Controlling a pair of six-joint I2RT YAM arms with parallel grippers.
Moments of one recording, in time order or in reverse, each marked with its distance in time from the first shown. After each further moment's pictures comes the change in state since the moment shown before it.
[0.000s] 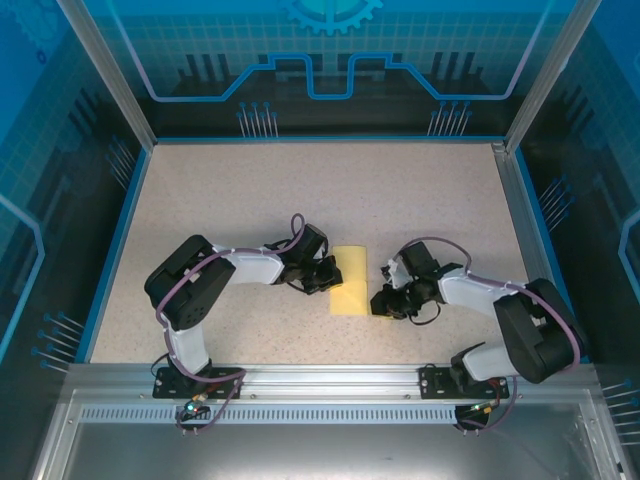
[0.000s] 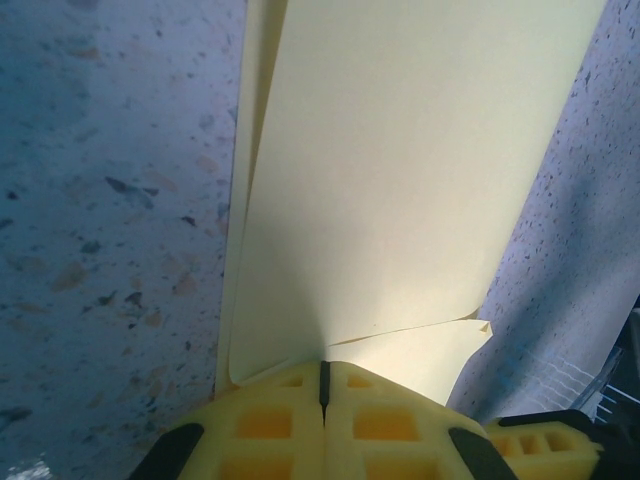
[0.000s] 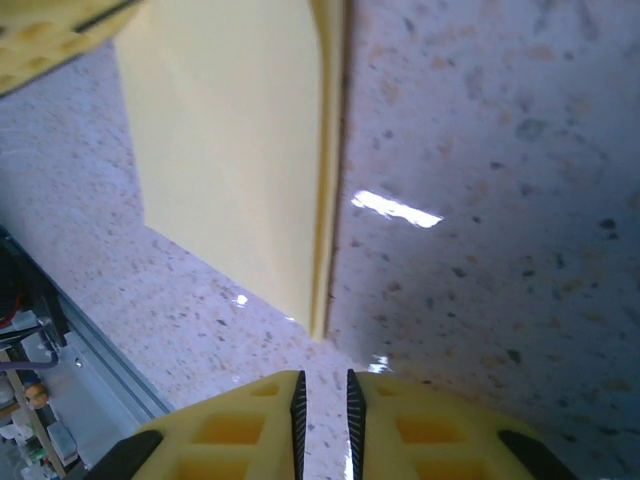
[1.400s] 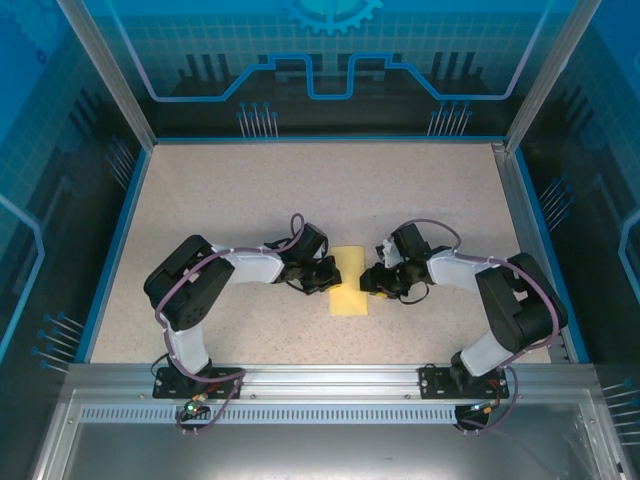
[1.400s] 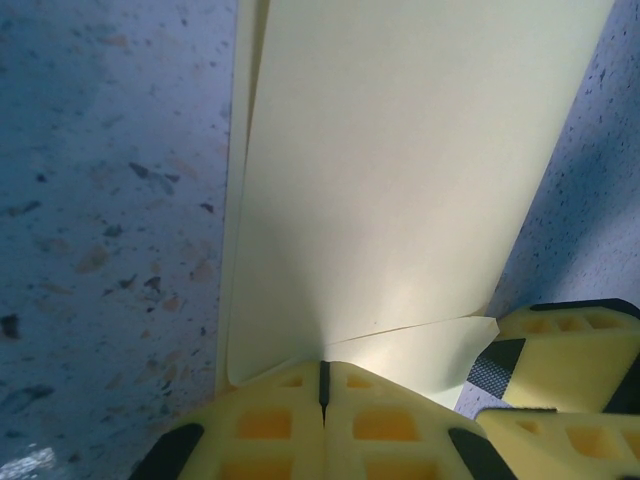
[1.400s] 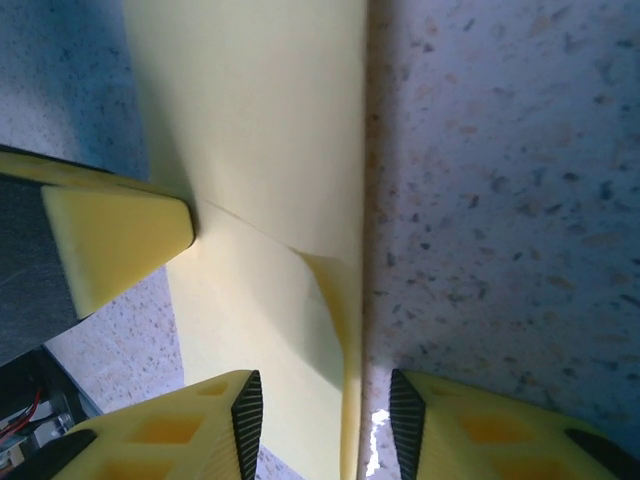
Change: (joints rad) left arm 0.000 -0.005 0.013 -0.042 0.003 0.000; right arm -0.019 0.187 0.150 0.102 0.052 0.055
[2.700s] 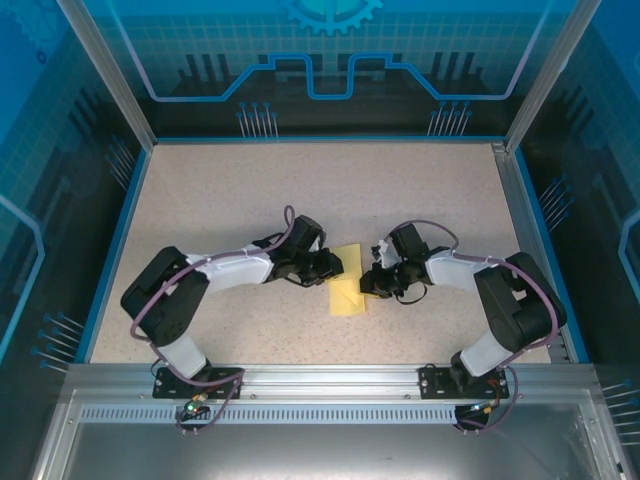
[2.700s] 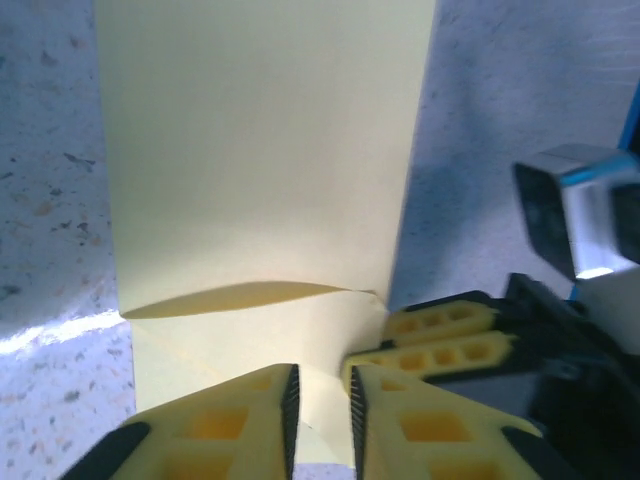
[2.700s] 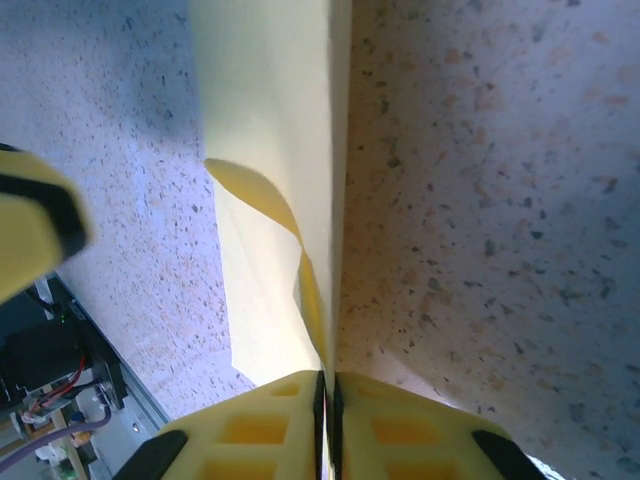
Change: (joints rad) left arm 0.000 -0.179 -0.001 -0.060 -0.039 0.000; right arm 0.013 -0.008 -0.001 0.022 -0.082 0.010
